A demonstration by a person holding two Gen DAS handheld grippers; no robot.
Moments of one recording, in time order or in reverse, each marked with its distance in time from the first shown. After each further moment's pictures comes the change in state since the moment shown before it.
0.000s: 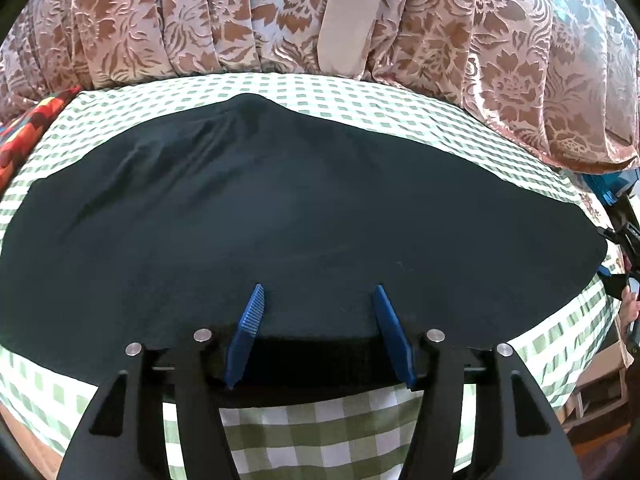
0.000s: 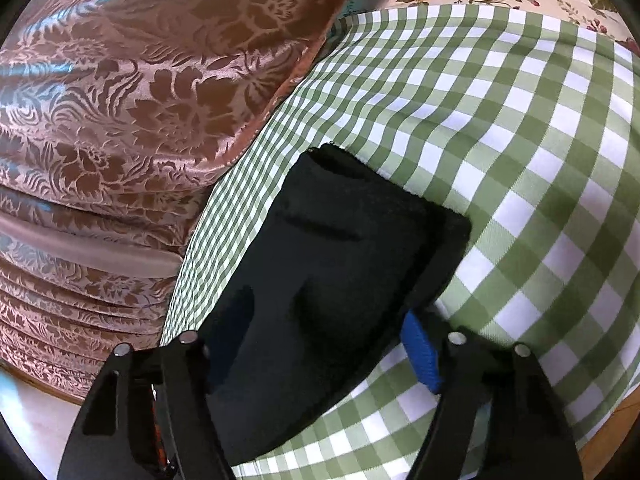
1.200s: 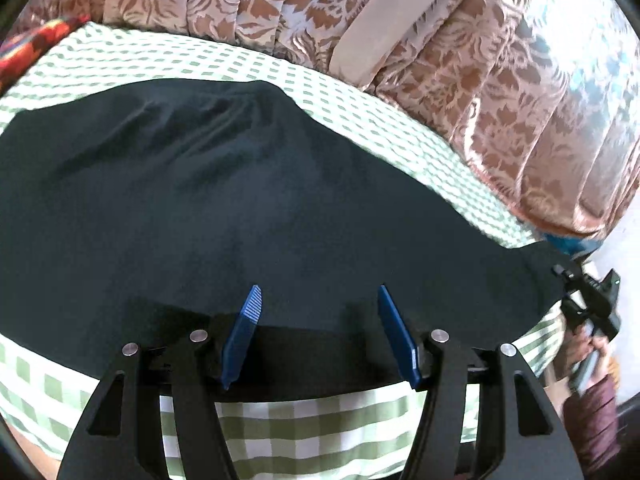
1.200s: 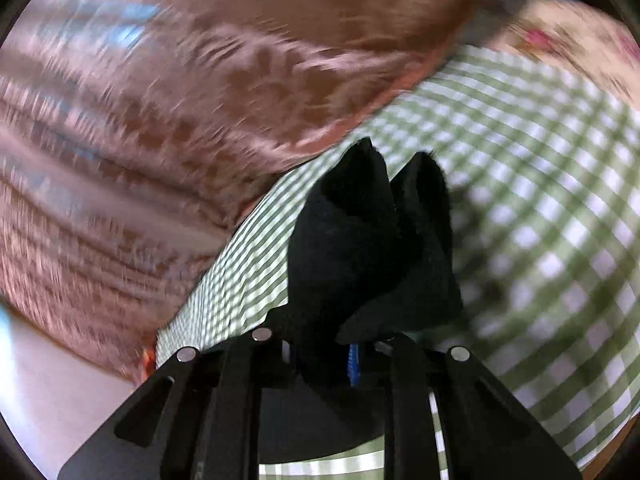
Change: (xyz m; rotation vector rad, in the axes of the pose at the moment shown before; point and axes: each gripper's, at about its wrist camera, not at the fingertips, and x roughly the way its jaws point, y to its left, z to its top) left arm -0.013 0.032 0.017 -0.241 0.035 -0.215; right arm -0.003 0.093 -0.013 -0.273 0.006 0.098
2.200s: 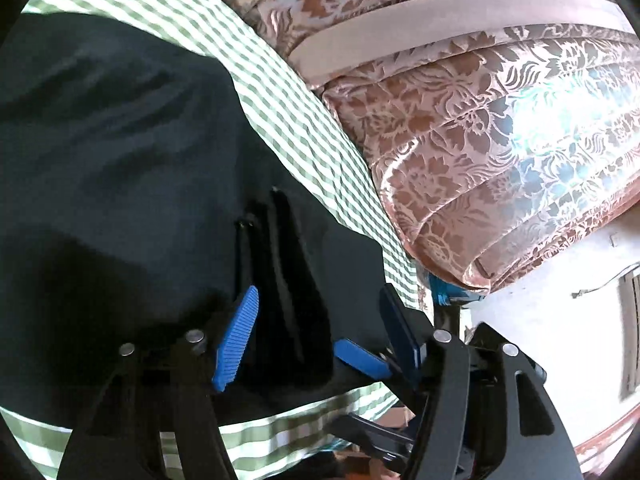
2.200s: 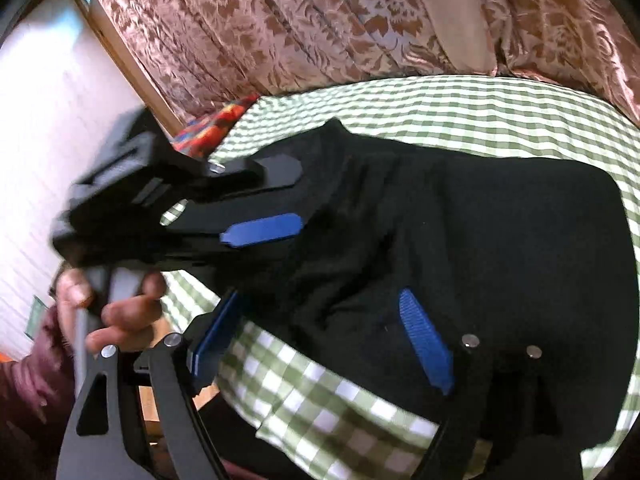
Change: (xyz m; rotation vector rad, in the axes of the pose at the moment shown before) left arm 0.018 0.015 0.045 -0.293 0.110 -0.433; right arm 0.135 0.232 -0.212 -0.694 0.490 0.229
